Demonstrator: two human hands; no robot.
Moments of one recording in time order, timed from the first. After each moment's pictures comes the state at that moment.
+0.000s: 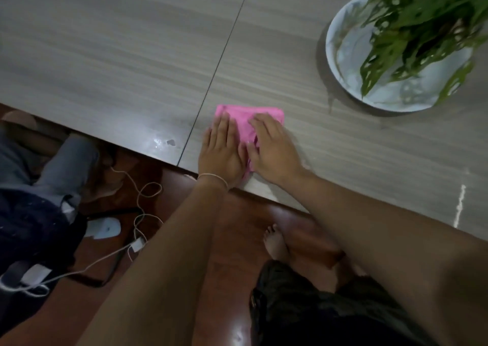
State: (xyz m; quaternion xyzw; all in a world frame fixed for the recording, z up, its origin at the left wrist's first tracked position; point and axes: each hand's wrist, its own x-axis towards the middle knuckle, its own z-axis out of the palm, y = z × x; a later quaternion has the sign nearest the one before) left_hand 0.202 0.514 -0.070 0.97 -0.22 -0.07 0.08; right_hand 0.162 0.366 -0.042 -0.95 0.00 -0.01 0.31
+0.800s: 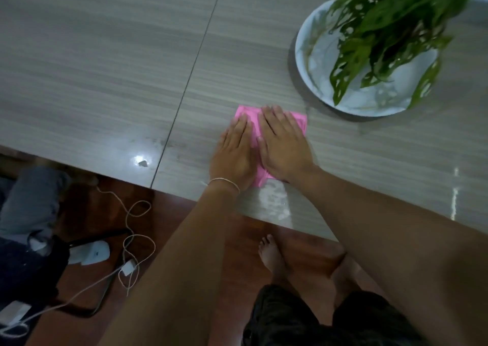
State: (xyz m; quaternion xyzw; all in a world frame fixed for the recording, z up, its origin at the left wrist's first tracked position) left_hand 0.211 0.436 -0.069 0.94 -0.29 -0.08 0.17; right_hand 0.175 0.287 -0.072 -0.99 0.02 0.00 0.13
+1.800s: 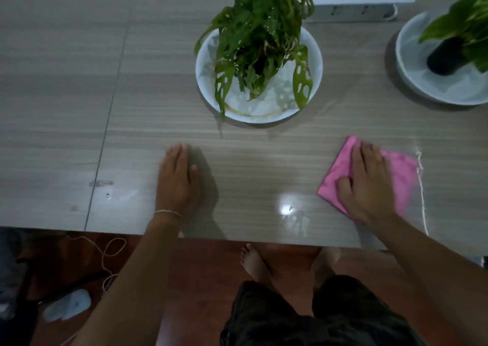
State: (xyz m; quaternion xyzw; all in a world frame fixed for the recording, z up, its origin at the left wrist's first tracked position) left_hand 0.184 0.397 -0.066 0.94 -0.25 -0.06 0.21; right_hand -0.061 0.062 -0.061 -0.94 0.33 0.03 0.11
